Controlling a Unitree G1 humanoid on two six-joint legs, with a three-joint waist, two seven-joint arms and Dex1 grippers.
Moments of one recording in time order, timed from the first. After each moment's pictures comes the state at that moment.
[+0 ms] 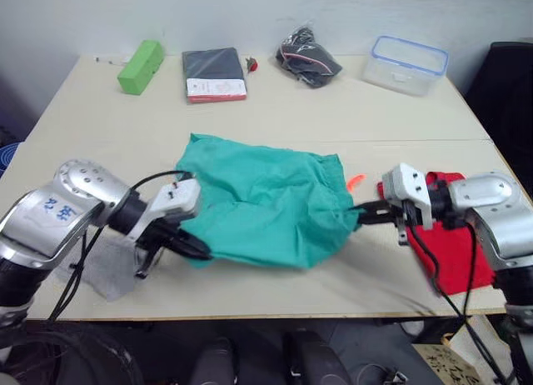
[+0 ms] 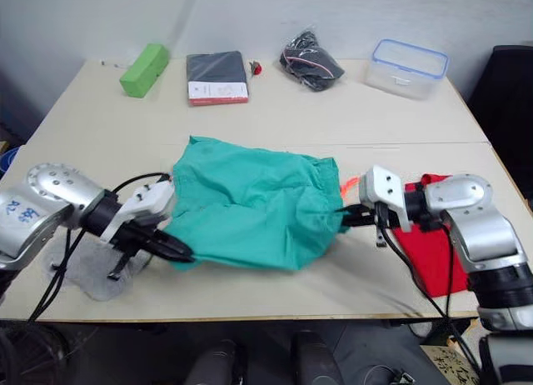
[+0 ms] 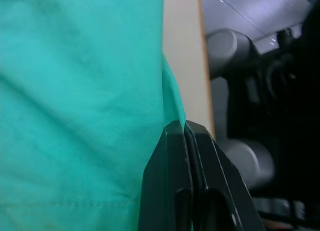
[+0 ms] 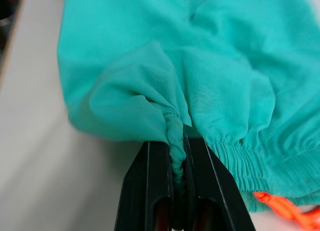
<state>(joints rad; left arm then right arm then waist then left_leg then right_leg) -0.52 1.21 -0.21 -0.36 -0.51 0.80 -1.44 -0.45 -0.92 0.07 -0.06 0.35 0.29 1.43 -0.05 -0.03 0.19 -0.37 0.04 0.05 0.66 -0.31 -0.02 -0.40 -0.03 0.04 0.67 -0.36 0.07</state>
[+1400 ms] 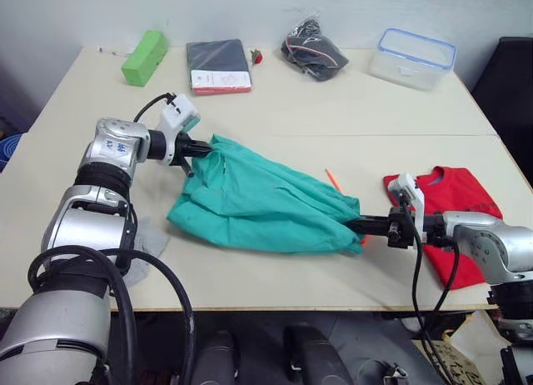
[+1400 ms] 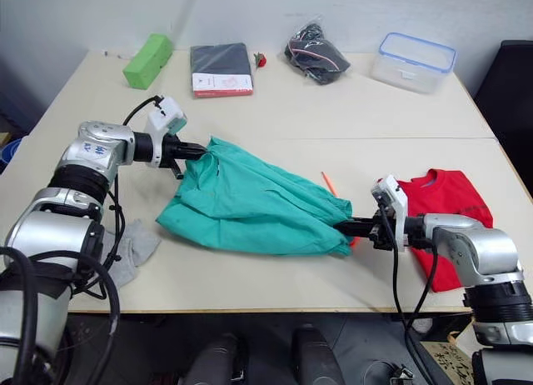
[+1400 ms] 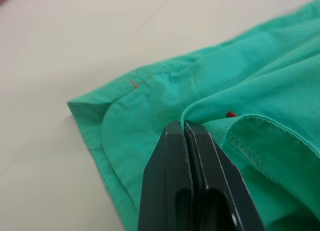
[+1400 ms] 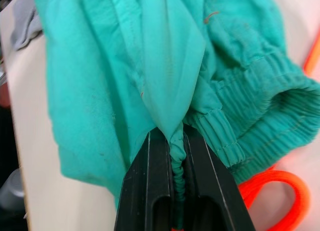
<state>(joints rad) -1.28 0.55 -0.17 1.24 -0.03 0.10 -0.98 -0.42 -0.78 -0.05 0.04 0.63 0.85 1.01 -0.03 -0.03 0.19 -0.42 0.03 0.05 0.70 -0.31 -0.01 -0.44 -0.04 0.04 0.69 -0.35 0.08</state>
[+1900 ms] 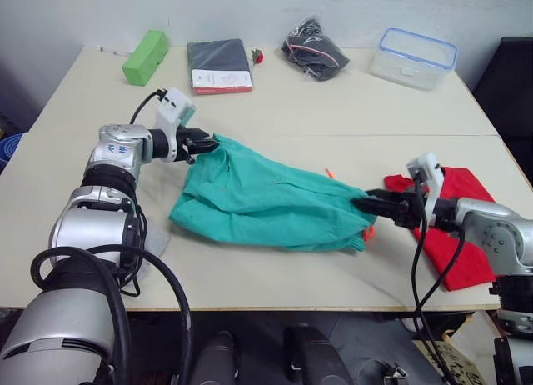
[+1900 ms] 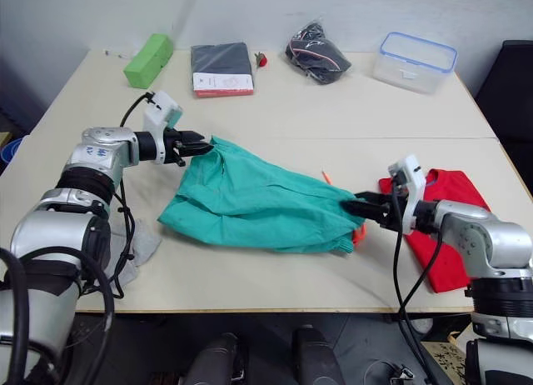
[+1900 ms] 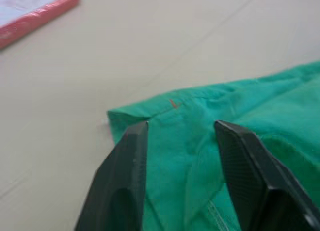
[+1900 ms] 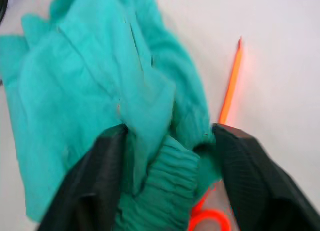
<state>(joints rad) -1.30 0.57 0.02 1.28 -0.05 0.14 -0.88 -0.47 -0.76 -0.21 0.01 0.67 0.88 0.88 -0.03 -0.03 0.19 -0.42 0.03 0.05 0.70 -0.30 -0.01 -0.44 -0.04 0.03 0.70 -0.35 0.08</state>
